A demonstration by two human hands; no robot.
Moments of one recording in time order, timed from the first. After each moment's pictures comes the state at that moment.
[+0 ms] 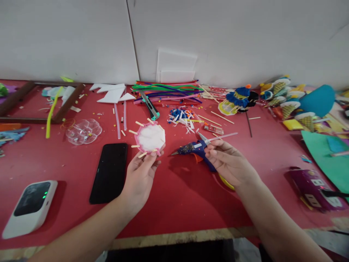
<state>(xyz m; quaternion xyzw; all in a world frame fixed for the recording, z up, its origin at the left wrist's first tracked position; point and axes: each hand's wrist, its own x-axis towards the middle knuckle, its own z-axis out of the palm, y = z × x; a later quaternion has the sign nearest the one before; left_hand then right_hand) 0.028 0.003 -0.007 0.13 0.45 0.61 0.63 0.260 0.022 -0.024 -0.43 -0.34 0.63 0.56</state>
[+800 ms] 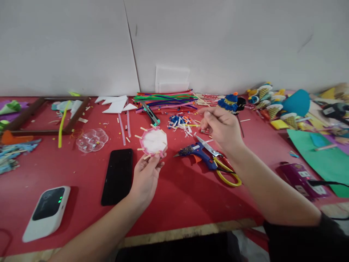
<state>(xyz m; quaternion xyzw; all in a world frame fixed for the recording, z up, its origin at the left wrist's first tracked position) 0.025 0.003 -0.006 0.13 0.42 0.63 0.65 0.233 0.092 0.029 -0.47 -0.59 0.33 0.57</state>
